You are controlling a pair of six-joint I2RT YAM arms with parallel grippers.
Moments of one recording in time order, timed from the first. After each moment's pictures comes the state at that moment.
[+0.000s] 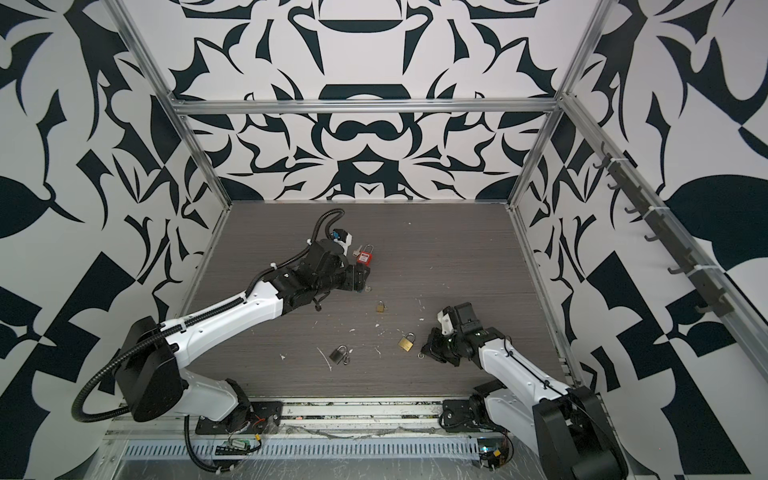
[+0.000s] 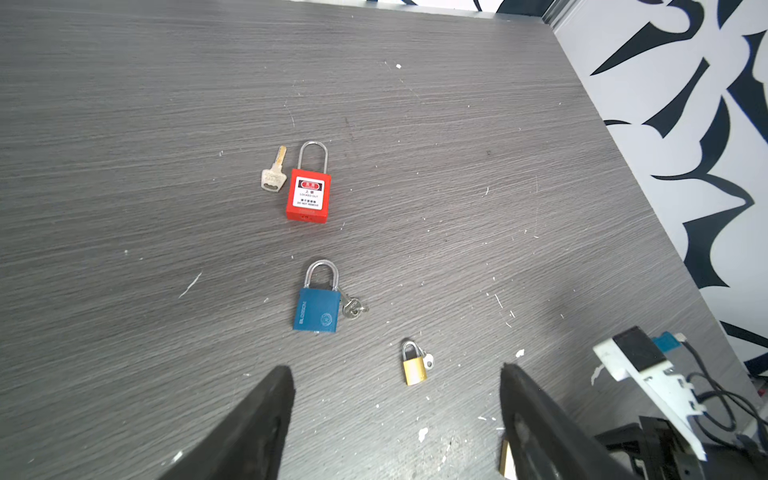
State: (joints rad) left arm -0.80 1.46 1.10 -0.31 -0.11 -0.50; right arm 0.30 1.05 0.30 -0.39 -0.53 0.73
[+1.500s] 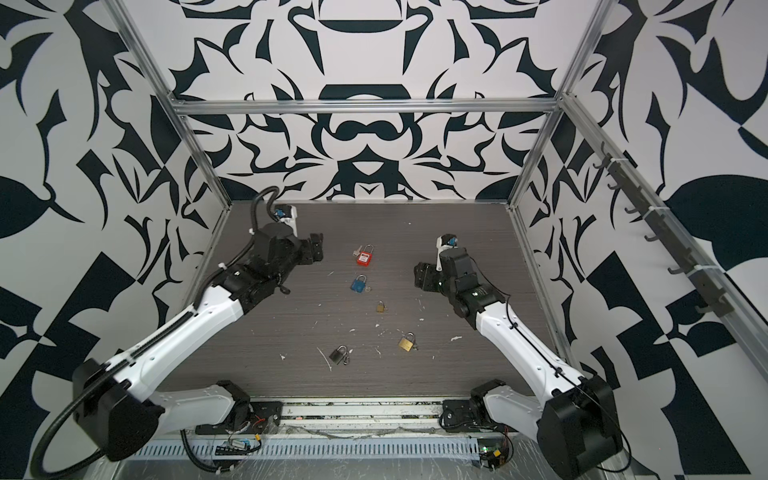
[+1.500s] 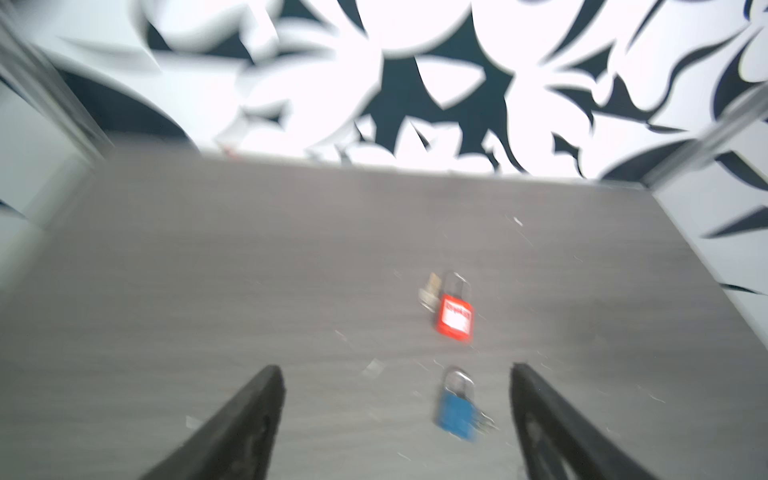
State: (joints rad) left arm -0.57 1.13 1.00 -0.20 -0.42 -0.27; right arm 0.36 1.14 0.81 -0.24 0.08 0.36
